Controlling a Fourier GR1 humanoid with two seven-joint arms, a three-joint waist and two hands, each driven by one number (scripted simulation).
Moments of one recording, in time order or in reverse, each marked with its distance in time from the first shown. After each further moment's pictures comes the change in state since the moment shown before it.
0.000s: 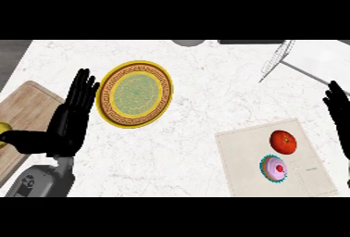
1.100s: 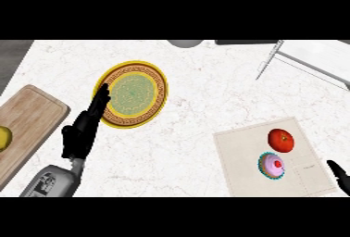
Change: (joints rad) left arm -0.014 0.016 -0.095 0.162 -0.194 -0.017 0.069; right arm 0.379 0.306 -0.320 -0.136 -0.086 -0.232 -0.514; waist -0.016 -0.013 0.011
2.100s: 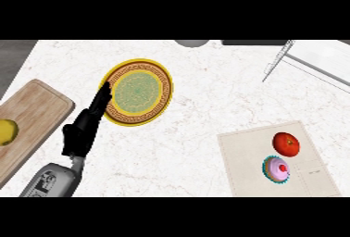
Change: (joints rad) left arm -0.008 -0.019 0.028 0.007 -0.030 -0.053 -0.001; right arm 0.281 -0.434 0.198 -0.615 0.365 0.237 0.793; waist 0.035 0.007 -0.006
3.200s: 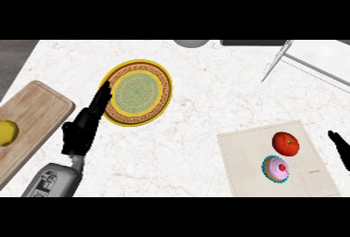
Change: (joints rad) left arm 0.011 -0.054 0.072 -0.006 -0.068 -0.064 0.030; right arm -0.330 0.048 0.352 -0.094 0.346 0.132 0.598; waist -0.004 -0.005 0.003
